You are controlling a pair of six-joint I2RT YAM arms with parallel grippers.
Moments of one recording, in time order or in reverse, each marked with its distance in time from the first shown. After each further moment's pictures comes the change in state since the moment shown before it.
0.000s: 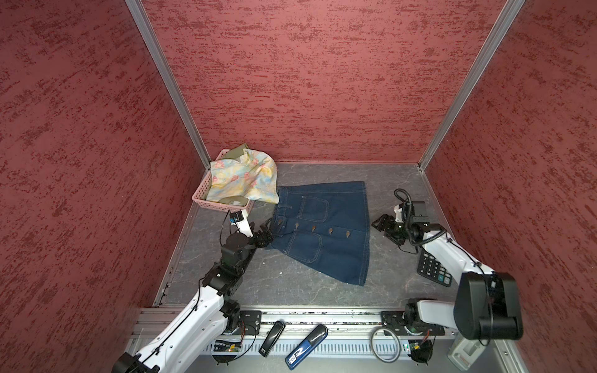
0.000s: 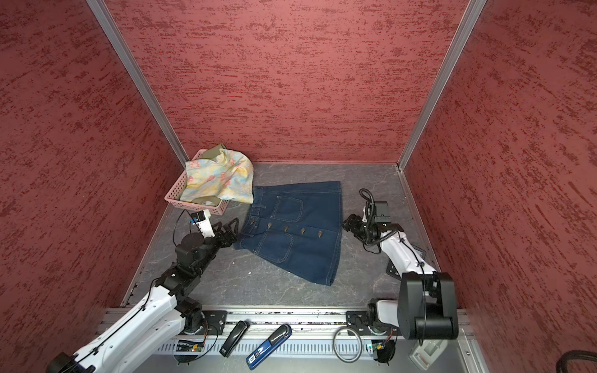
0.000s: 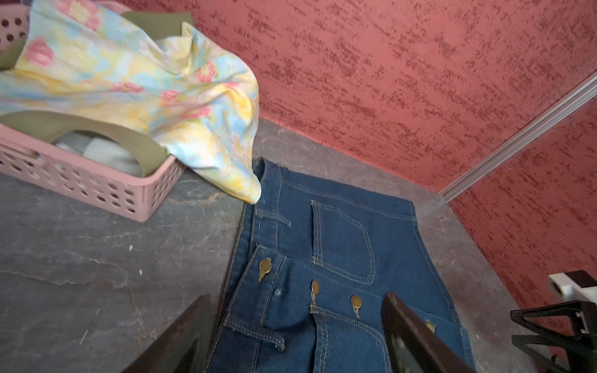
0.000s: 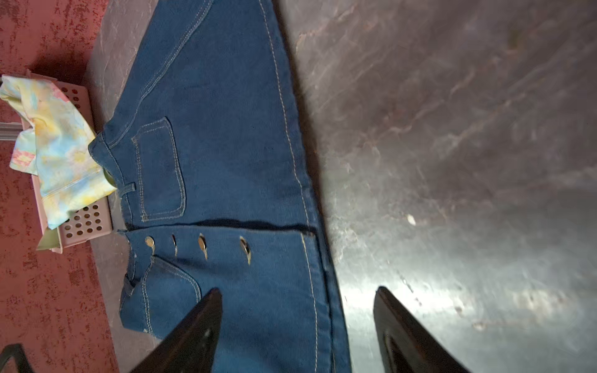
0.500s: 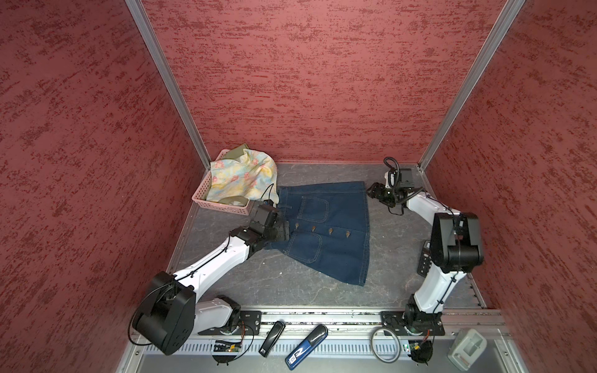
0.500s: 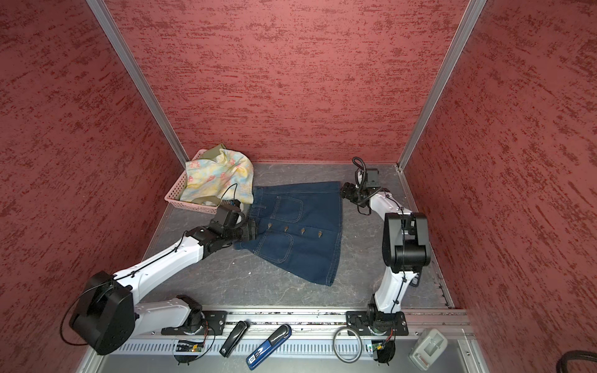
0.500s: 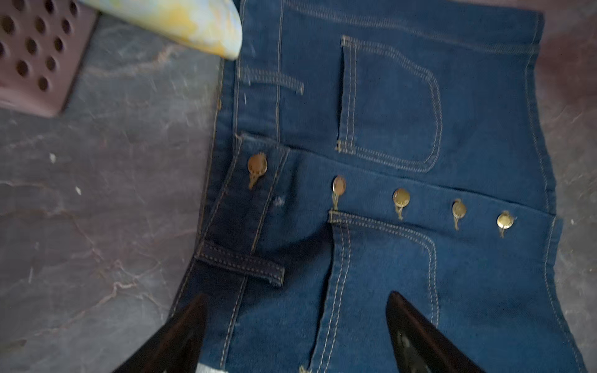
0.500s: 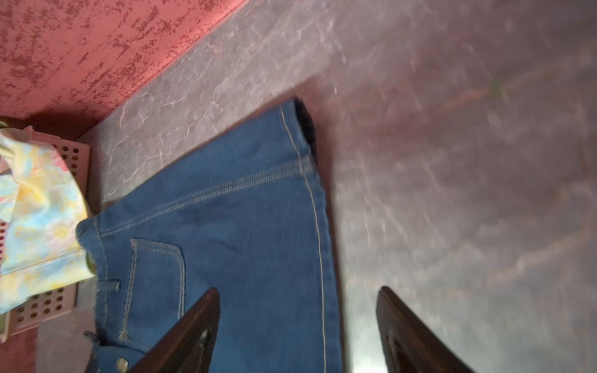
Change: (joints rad) left arm -0.066 0.556 0.376 -0.457 0.153 0.030; right arm -0.003 0.550 0.556 0.119 0.068 -0.171
